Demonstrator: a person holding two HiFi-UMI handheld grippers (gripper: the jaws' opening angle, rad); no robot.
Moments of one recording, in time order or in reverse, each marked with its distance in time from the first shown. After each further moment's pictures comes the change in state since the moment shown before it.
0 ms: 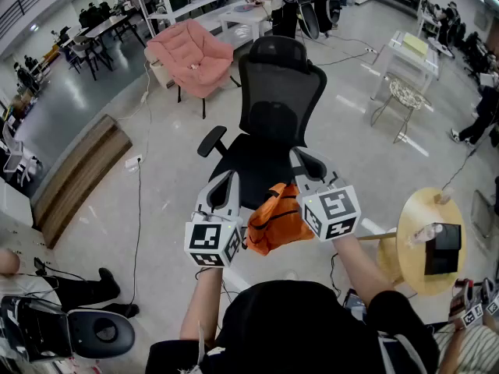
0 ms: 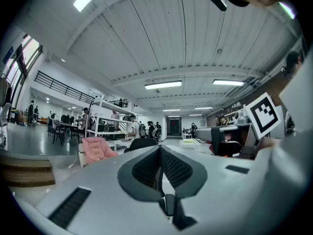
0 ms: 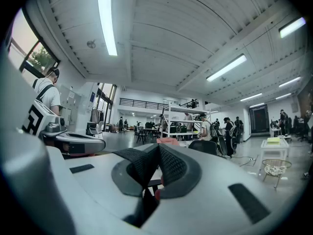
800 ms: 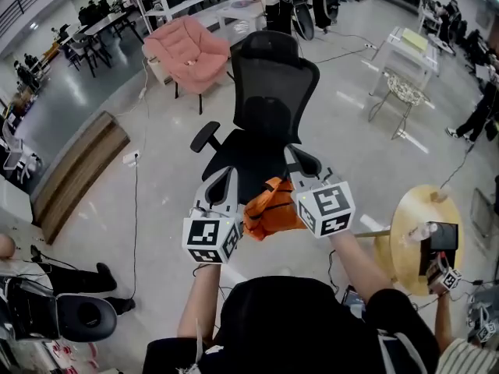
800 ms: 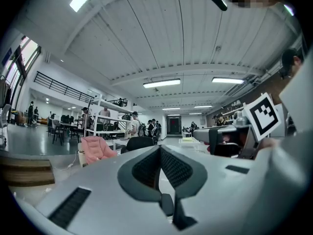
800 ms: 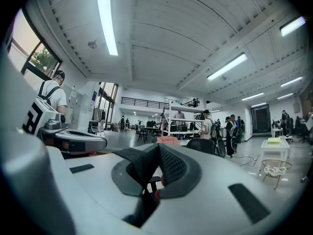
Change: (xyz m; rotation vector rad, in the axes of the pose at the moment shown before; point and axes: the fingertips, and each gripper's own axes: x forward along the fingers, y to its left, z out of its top) left arm 0.017 -0.042 -0.005 0.007 0.015 0.005; right arm -0.019 -0.029 -0.011 -0.009 0.017 0.022
